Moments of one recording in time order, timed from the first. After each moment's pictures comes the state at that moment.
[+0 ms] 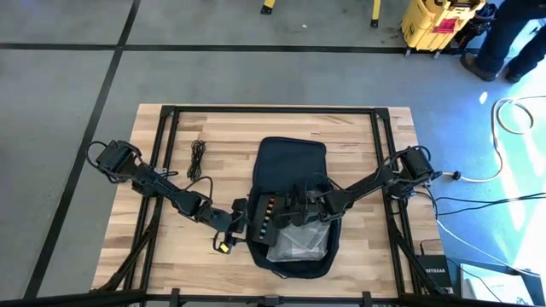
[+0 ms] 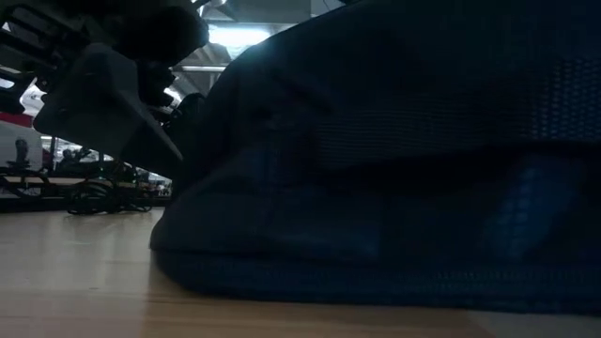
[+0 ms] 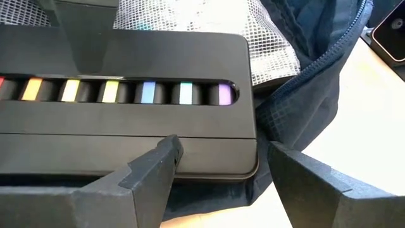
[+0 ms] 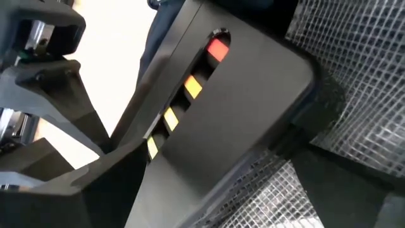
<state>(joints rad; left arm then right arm) -0.44 1.70 0.63 0.35 -0.16 -0.13 0.33 1.85 0.92 0.13 0.33 1.41</state>
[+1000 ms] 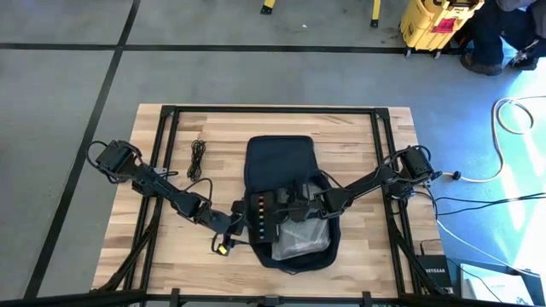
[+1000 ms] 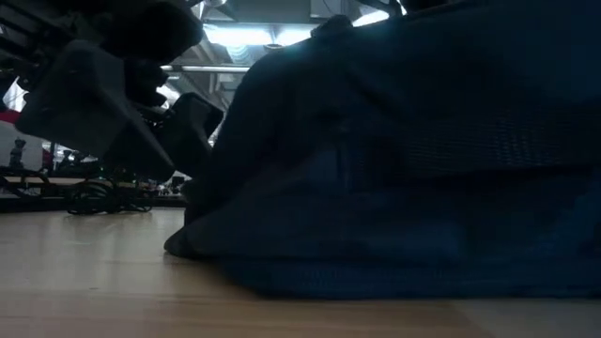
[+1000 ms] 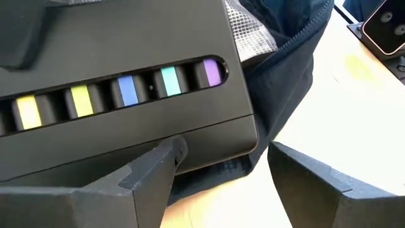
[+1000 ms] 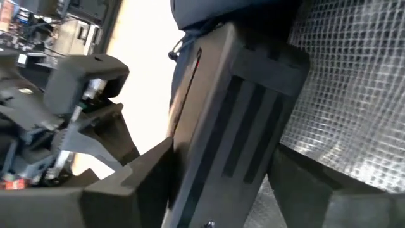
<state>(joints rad) -0.44 1.70 0.63 0.35 -0.17 -0.12 0.33 1.85 0.92 0.27 0.35 1.41</state>
